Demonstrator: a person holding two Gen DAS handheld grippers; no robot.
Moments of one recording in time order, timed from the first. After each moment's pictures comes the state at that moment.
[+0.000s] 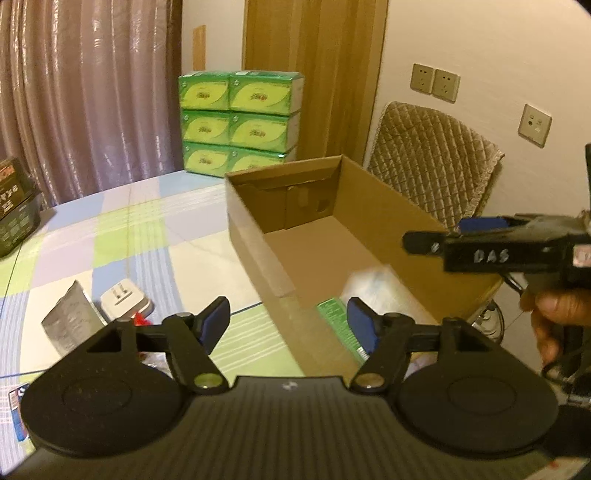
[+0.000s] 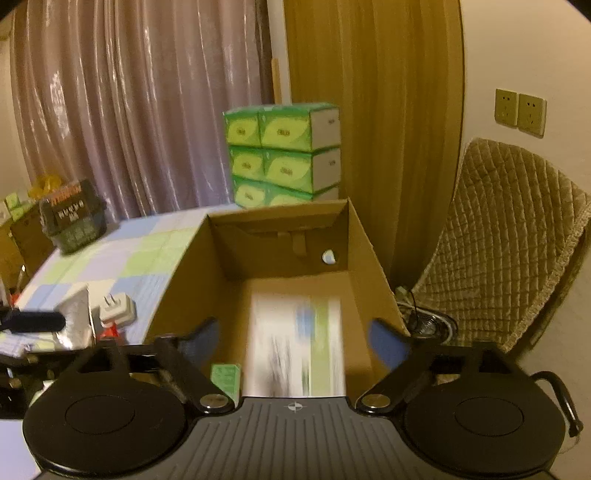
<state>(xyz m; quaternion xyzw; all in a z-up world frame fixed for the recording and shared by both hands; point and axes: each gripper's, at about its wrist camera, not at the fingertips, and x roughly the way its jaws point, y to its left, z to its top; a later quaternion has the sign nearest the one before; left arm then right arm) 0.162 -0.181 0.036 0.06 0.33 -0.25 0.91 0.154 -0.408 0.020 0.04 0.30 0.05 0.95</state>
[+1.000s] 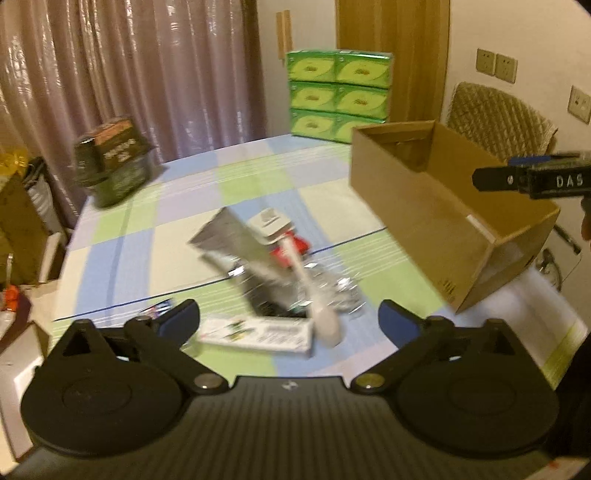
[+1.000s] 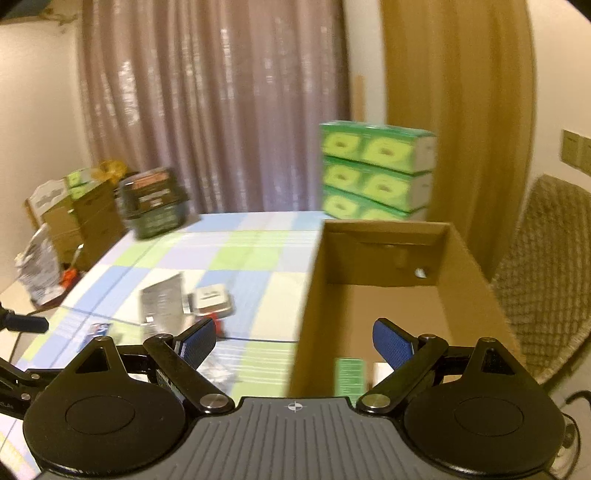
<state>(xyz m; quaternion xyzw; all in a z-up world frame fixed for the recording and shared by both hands) 0.095 -0.020 0.036 0.10 0.35 -0.14 0.92 0.110 -0.299 0.040 0.00 0.28 0.16 0.95</state>
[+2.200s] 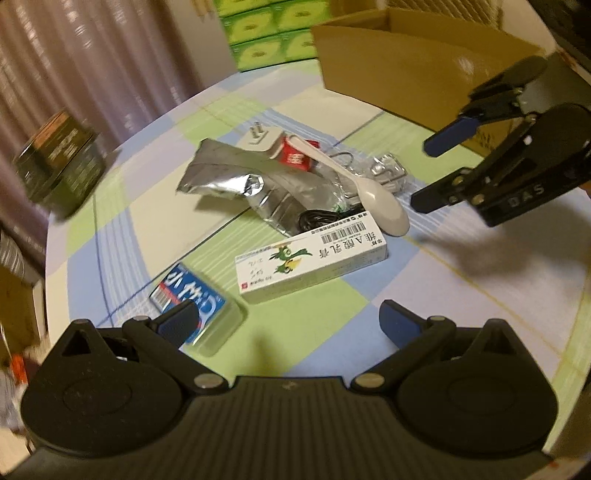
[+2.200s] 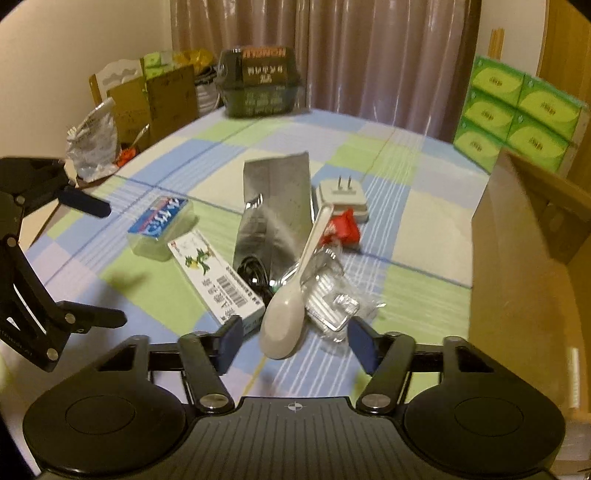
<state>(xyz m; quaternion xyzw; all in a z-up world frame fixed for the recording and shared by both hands) 0.141 0.030 -0.059 0.26 0.38 -0.25 0.85 0.133 -0.161 -0.083 -0.11 0.38 0.25 0.88</state>
